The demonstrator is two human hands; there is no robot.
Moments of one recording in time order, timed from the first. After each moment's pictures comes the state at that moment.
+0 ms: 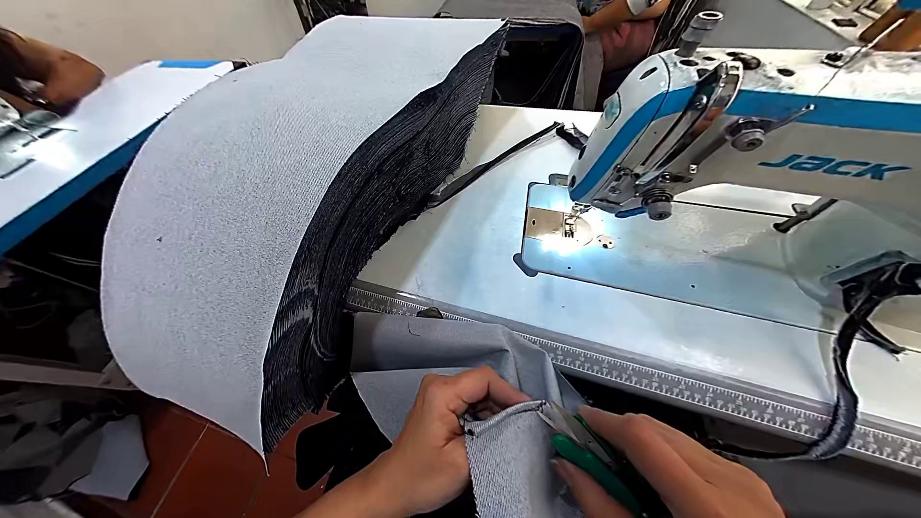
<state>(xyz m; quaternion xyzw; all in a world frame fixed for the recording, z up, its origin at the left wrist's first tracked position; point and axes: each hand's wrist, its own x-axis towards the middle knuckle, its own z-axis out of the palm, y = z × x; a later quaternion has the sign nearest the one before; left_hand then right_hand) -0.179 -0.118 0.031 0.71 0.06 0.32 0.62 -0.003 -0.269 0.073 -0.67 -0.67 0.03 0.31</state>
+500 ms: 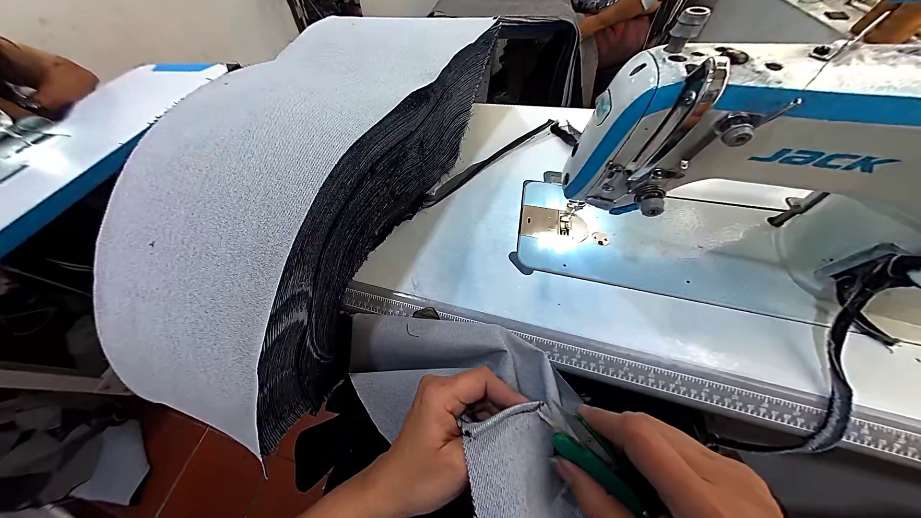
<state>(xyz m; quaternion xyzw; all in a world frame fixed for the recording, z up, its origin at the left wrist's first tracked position) -0.178 -0.119 0.030 0.71 0.06 0.32 0.63 0.000 -0.271 0.071 -0.68 -0.66 0.03 0.32</state>
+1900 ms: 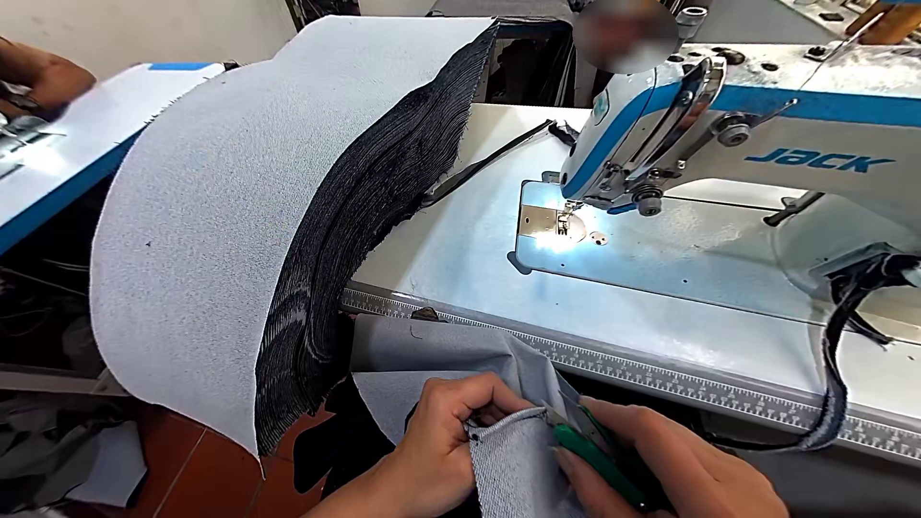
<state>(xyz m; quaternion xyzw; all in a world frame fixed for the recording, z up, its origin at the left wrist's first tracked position) -0.175 -0.123 0.029 0.72 0.05 0.31 0.62 -0.003 -0.268 0.070 -0.68 -0.64 0.00 0.34</state>
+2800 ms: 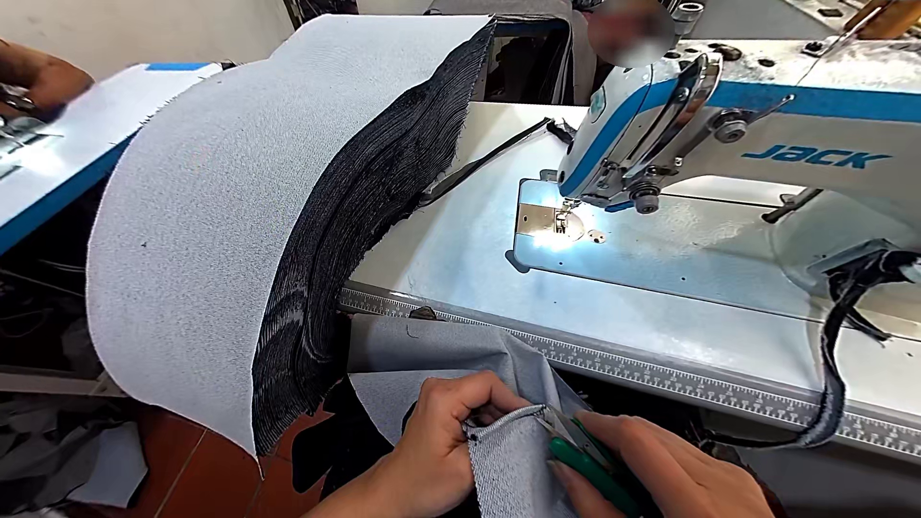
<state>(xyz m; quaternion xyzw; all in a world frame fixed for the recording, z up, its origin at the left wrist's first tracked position) -0.174 -0.123 0.027 0.73 0.05 0.31 0.61 -0.002 -0.275 0.069 -0.68 -0.66 0.02 0.30</state>
